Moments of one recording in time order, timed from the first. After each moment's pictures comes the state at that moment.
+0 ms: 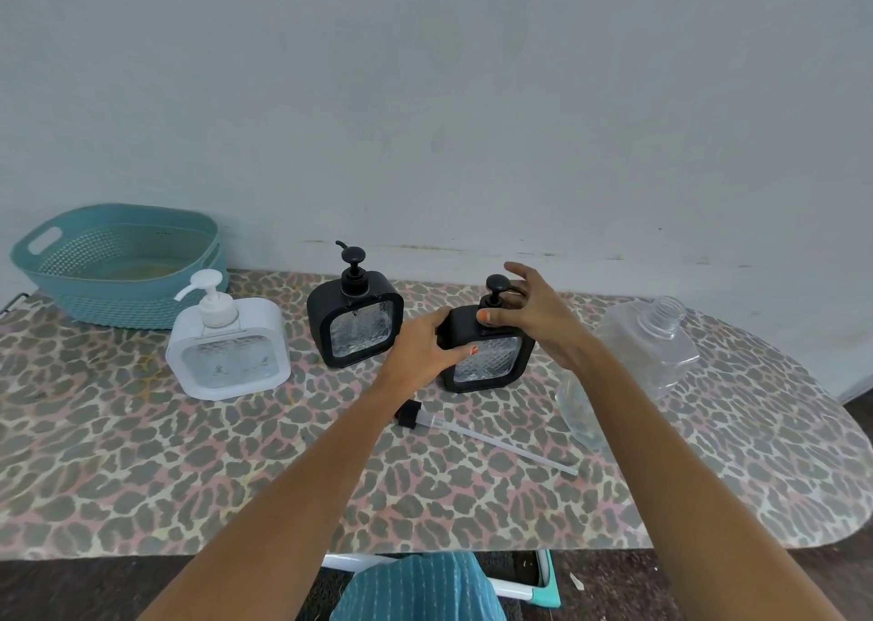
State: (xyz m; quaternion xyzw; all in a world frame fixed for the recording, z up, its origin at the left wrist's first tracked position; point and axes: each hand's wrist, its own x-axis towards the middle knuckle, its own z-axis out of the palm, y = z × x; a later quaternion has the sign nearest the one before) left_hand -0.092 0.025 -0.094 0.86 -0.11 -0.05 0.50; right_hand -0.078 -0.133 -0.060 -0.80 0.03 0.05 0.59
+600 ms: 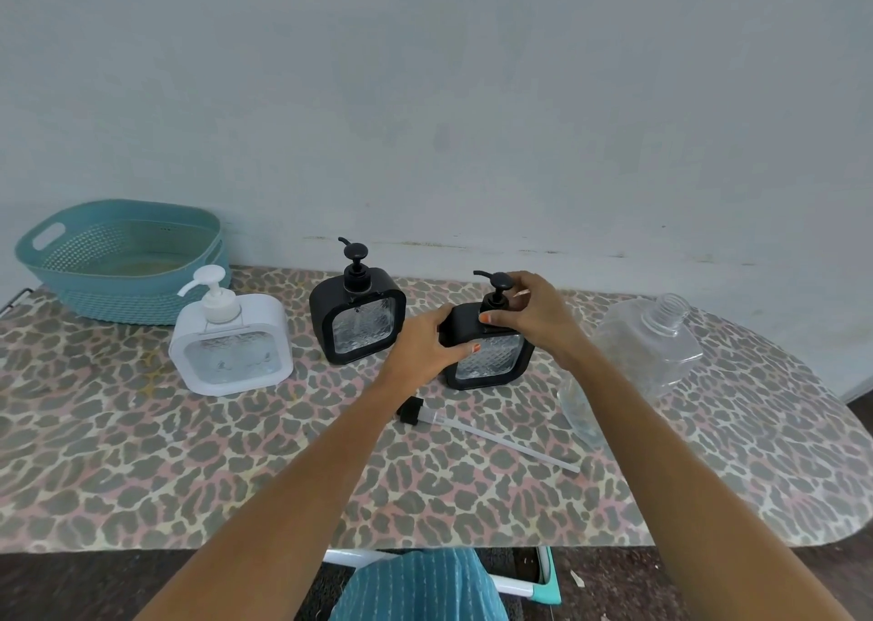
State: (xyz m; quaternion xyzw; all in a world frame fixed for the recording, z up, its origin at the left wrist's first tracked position) left_hand -0.093 0.026 -0.096 0.86 -0.11 -0.04 0.50; right_hand -0.080 -0.132 -0.063 -0.88 0.01 -0.02 0.47
